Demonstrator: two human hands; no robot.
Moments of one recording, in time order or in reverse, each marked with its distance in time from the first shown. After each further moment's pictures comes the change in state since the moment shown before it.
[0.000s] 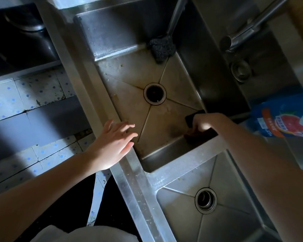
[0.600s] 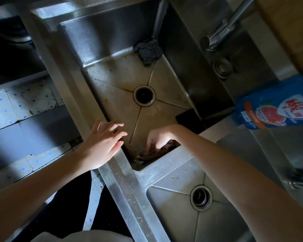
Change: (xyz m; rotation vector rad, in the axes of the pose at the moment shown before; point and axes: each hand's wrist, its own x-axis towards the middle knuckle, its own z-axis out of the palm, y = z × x) left_hand 0.005 0.007 -0.008 0.018 -0.079 -0.019; right_hand -0.017 -0.101 0.025 0.096 -0.224 -0.414
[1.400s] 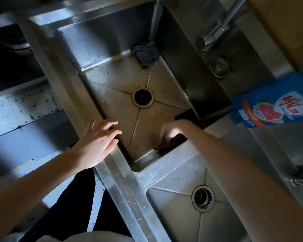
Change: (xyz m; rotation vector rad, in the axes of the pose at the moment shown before) left_hand 0.002 -0.007 -0.013 0.038 -0.051 -0.031; right_hand -0.009 0.042 -0.012 0.168 0.065 0.174
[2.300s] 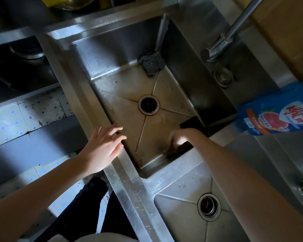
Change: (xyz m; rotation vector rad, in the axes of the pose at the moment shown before) left_hand -0.005 -0.010 -0.002 -0.007 0.029 -0.018; right_hand 0.000 0.008 0.004 0.068 0.080 0.029
